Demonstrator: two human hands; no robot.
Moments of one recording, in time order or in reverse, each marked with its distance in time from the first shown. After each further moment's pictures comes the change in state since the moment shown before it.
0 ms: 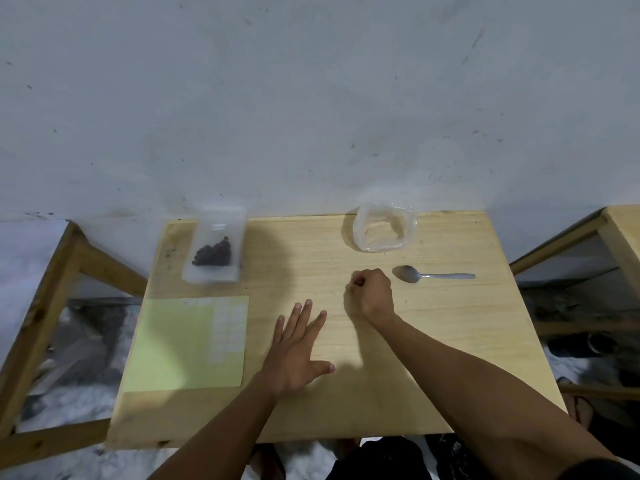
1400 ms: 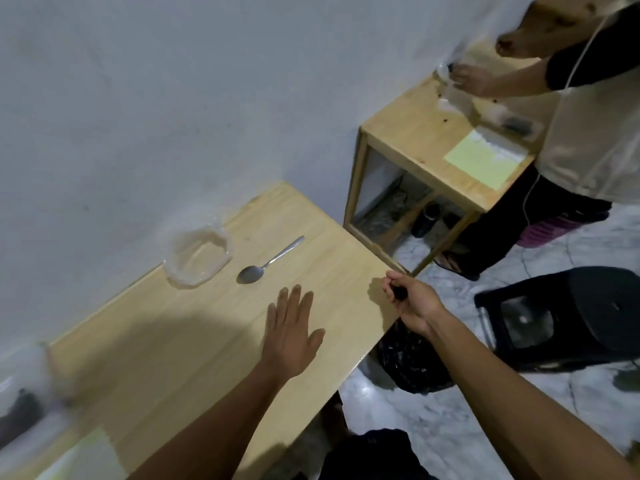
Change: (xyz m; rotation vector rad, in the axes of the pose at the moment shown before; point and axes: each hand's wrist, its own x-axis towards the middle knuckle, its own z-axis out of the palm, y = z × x) left_hand 0.077 0.177 0.042 0.352 0.005 0.568; right_hand -0.155 0.207 -0.184 1.452 0.511 0.555
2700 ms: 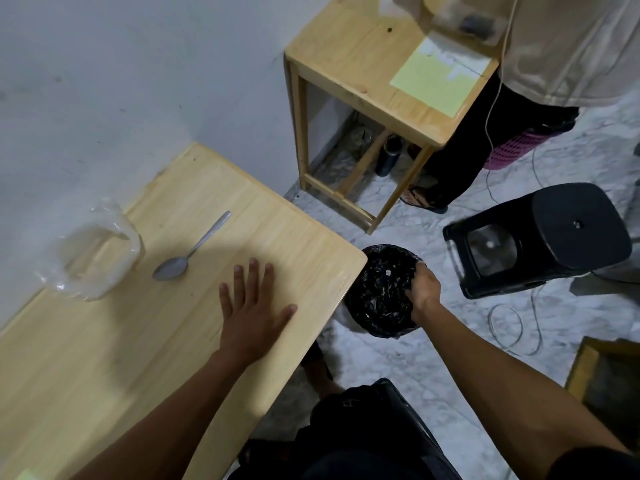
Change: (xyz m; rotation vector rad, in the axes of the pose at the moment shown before) left_hand 0.035 0.030 0.016 -0.005 -0.090 -0.011; right_hand 0.048 0.037 -0.134 -0.085 0.563 0.101
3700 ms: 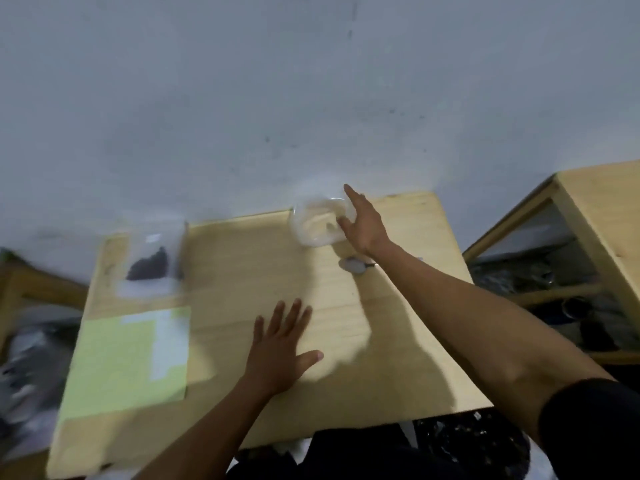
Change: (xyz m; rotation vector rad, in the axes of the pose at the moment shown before) left_hand -0.133 -0.098 0.000 -0.234 0.048 -0.557; right_hand -0.211 -0.016 0.381 -1.107 -1.063 -1.202
